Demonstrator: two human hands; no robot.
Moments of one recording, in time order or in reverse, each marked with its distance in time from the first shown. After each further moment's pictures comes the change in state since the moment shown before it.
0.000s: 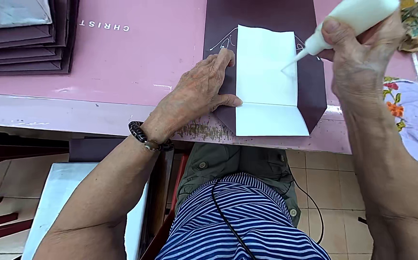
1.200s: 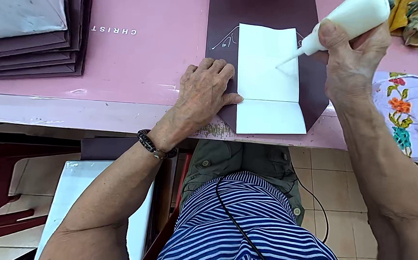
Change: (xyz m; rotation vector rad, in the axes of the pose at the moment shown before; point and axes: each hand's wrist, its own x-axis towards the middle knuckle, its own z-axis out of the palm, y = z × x) left_hand -0.015 0.007 0.011 0.226 0.140 0.081; right_hand -0.018 0.003 0.005 0.089 0.027 0.027
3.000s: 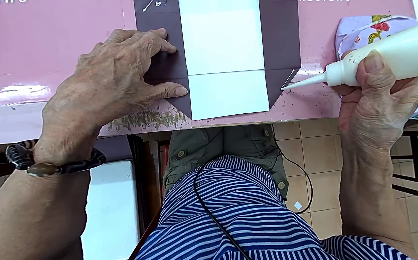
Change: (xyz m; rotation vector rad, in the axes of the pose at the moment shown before) left_hand -0.008 -0.019 -0.019 -0.068 -0.229 -0.071; right_hand -0.117 -0.025 -0.084 0.038 0.312 0.133
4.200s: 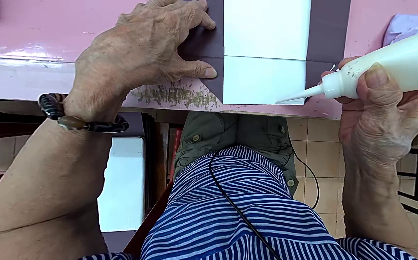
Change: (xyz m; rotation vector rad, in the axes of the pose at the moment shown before) left_hand 0.001 -0.008 -0.005 -0.048 -0.042 0.034; right_hand -0.029 -0.008 0.038 0.061 -0.242 0.017
